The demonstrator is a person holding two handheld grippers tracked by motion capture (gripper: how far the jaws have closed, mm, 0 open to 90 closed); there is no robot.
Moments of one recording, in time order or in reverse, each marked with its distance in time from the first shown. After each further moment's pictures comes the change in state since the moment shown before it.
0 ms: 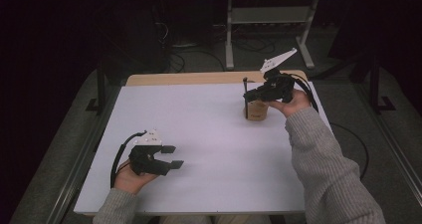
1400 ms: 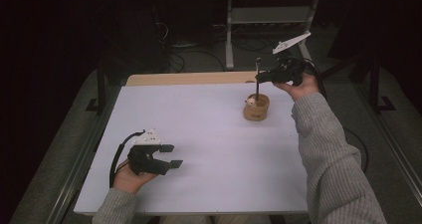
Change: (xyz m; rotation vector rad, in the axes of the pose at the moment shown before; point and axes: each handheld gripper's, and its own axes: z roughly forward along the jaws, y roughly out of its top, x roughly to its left) left arm 0.002 0.000 -0.002 -0.009 0.006 0.002; right arm -0.049 0.006 -0.022 -0.026 -0.118 0.097
